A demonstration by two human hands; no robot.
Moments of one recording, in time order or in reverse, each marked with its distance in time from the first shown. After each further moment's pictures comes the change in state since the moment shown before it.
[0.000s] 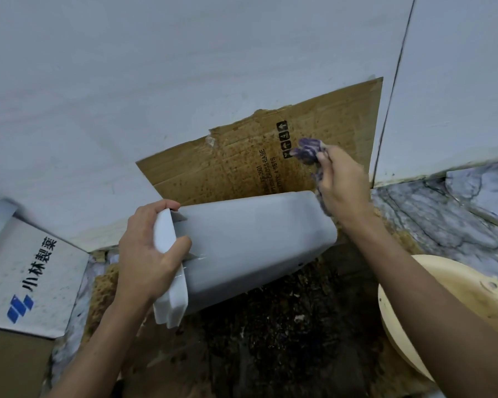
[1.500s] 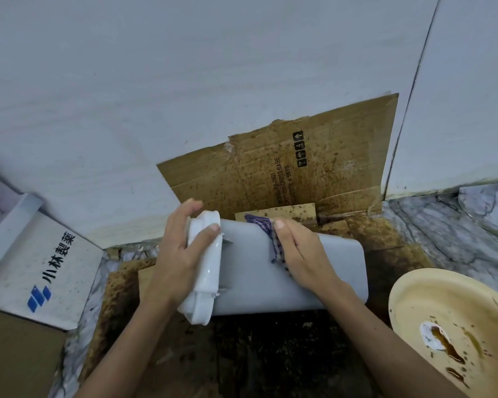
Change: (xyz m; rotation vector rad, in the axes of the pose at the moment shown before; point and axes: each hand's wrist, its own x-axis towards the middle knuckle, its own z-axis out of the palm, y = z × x) left_hand -0.012 0.019 -0.004 -0.371 -0.184 -0.305; right_hand -0.097 -0.039 0.049 0.225 -0.359 -0.013
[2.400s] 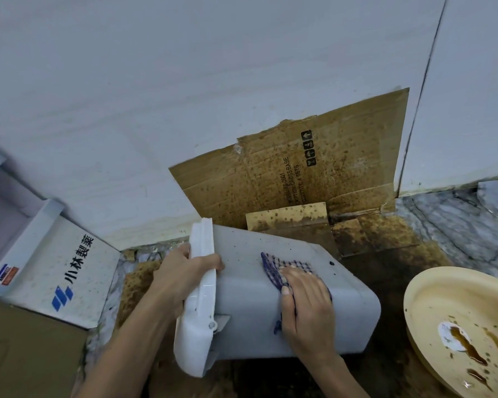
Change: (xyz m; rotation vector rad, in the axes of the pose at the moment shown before) left_hand 0.002 -0.015 -0.019 -0.004 -0.035 -0.535; right_hand -0.102 0.004 0.056 -0.288 0.296 -0.038
